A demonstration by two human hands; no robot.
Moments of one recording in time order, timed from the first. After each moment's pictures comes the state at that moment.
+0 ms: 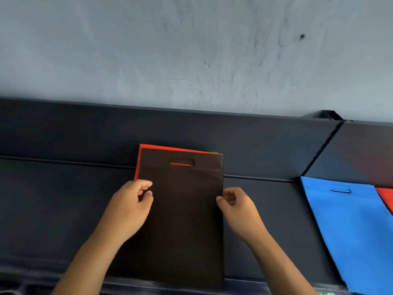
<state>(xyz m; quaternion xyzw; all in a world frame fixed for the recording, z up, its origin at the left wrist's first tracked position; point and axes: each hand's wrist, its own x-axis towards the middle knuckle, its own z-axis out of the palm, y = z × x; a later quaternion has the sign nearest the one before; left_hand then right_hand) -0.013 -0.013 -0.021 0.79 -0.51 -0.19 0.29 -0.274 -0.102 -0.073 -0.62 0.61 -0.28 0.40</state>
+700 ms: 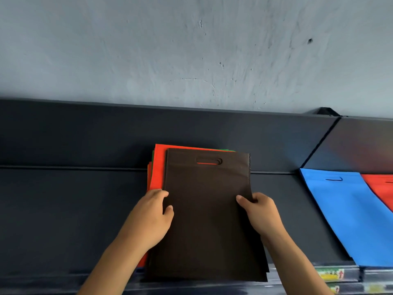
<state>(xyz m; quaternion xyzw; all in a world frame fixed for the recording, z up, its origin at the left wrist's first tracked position) 0.024 -0.007 -0.039 0.74 -0.61 -0.21 0.18 -0.253 -0.074 -0.069 -0.48 0.69 -0.33 0.43</state>
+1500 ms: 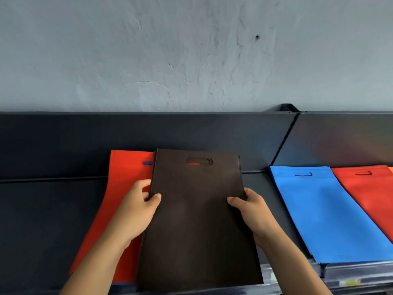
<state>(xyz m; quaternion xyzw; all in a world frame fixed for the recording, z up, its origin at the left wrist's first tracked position) -0.064 -0.047 -0.023 0.72 -0.45 -0.38 0.37 -0.343 -0.082 -0.045 -0.39 0.58 -0.38 0.60</state>
